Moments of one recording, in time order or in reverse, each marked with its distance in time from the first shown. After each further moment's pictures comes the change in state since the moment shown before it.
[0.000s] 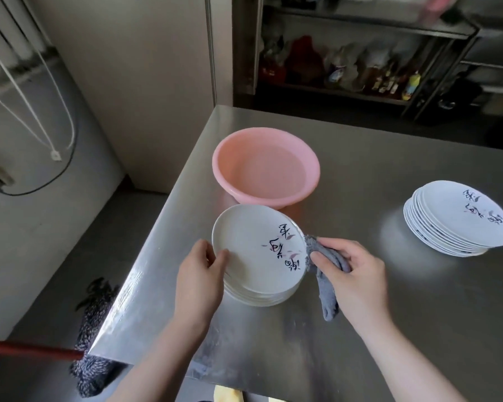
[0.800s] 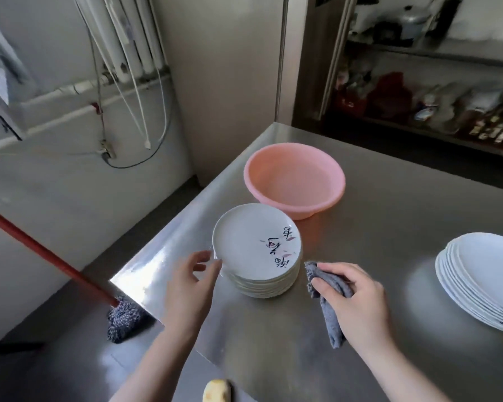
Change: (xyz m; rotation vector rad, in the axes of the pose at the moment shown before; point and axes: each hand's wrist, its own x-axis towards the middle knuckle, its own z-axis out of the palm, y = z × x) left_hand -0.089 -0.005 0.036 0.050 0.423 -0.051; right_hand 0.022 0.038 -0.073 -0.012 -0.380 -0.148
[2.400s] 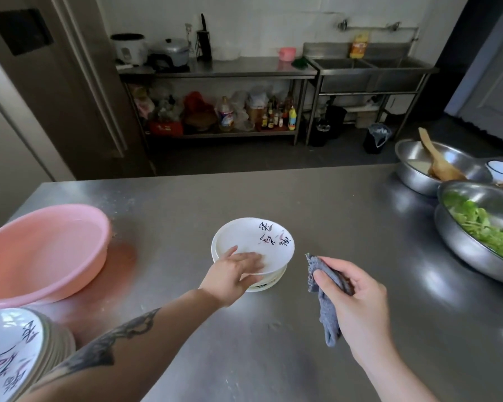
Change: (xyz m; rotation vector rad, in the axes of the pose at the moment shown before) left_hand -0.127 0.185 0.370 0.205 -0.969 1.271; right_hand -0.061 0.043 -0.313 0.154 0.711 0.195
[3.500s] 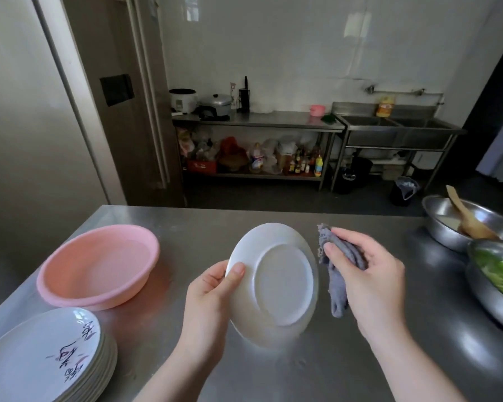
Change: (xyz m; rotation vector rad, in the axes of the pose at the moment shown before) left_hand -0.079 0.123 -0.143 -1.121 0.621 -0.439; right_hand 0.019 -0.086 0.044 0.063 -0.015 -0.346
